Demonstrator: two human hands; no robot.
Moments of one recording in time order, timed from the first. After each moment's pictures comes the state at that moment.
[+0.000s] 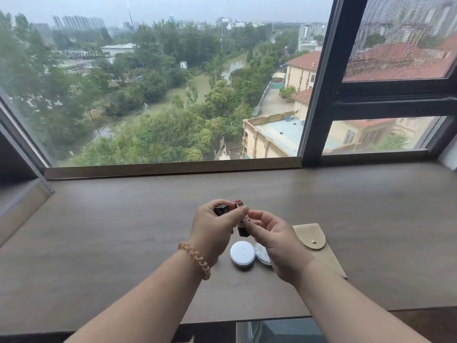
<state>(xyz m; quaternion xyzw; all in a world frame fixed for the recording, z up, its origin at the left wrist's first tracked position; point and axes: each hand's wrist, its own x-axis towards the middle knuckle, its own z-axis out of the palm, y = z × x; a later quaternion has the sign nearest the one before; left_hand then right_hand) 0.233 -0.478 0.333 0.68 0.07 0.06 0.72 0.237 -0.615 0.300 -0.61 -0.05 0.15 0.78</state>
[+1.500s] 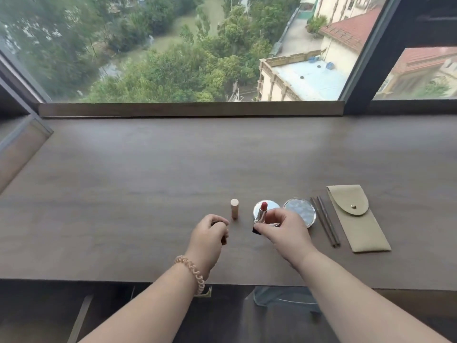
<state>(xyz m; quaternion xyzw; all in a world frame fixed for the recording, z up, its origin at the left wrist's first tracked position) 0.224 -0.418 0.187 0.71 0.26 -0.06 0.65 0.262 -0.584 0.175 -0.82 0.05 0.14 0.56</state>
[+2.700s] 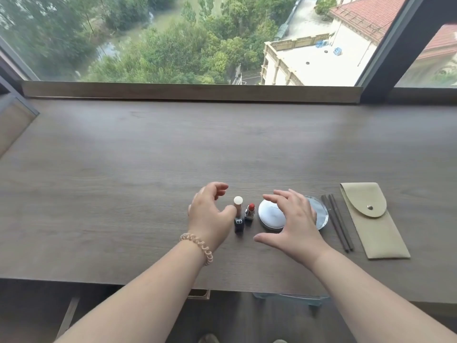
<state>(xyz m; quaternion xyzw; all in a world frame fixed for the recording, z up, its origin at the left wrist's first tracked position) 0.274 -0.406 0.157 0.86 0.17 0.05 0.47 0.292 -0.591 0.145 -0.94 -0.12 0.07 0.32</state>
